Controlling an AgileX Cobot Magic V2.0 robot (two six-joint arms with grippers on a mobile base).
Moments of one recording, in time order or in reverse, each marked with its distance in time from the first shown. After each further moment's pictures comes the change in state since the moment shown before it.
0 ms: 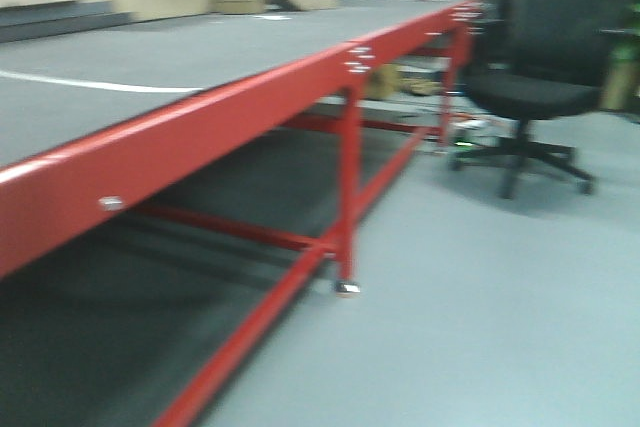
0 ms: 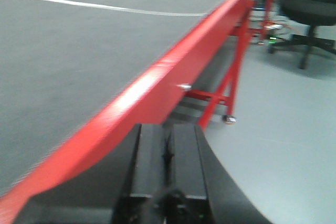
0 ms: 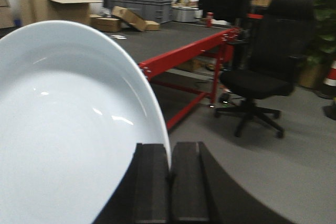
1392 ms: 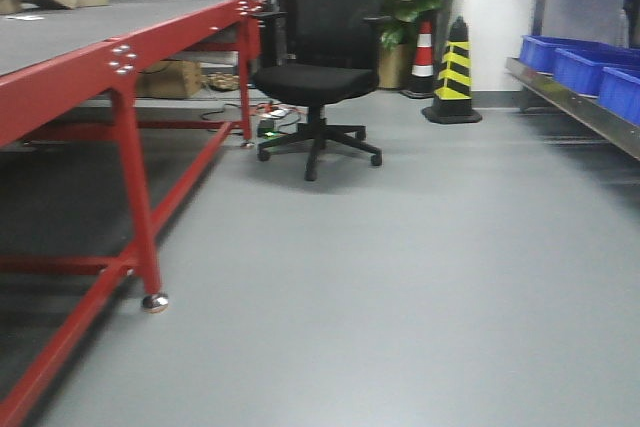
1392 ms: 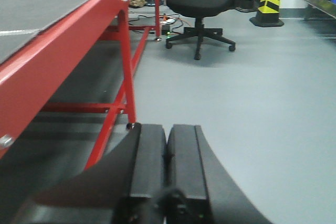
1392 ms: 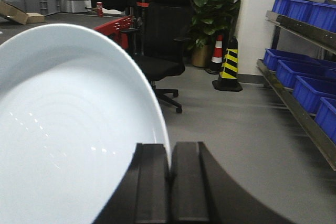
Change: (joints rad) left arm 0.000 0.000 0.000 0.000 0.002 0.000; right arm 0.000 -0.002 -0.004 0.002 0.002 0.000
